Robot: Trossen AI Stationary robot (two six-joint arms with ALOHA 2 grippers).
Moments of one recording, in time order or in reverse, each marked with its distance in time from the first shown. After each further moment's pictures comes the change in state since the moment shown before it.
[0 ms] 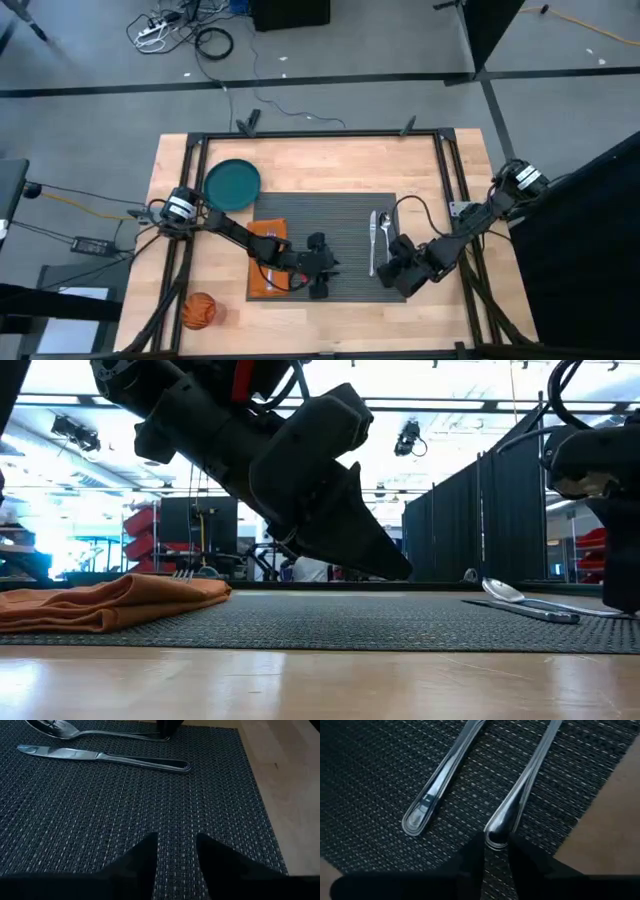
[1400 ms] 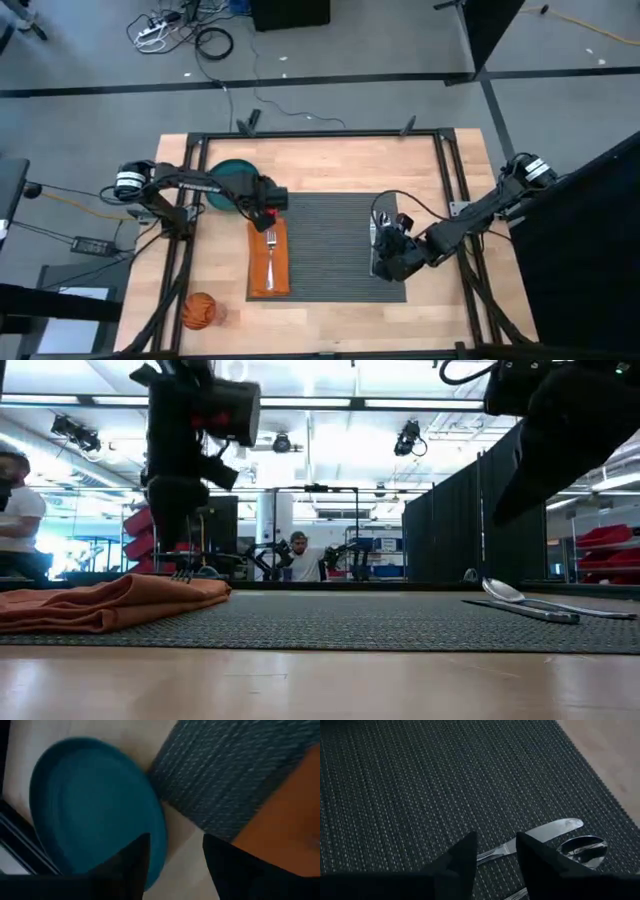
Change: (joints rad) left arm 0.432 -0.442 -0.026 -1.462 -0.064 -0.234; right arm -0.119 -0.114 0.072 -0.001 0.280 -0.868
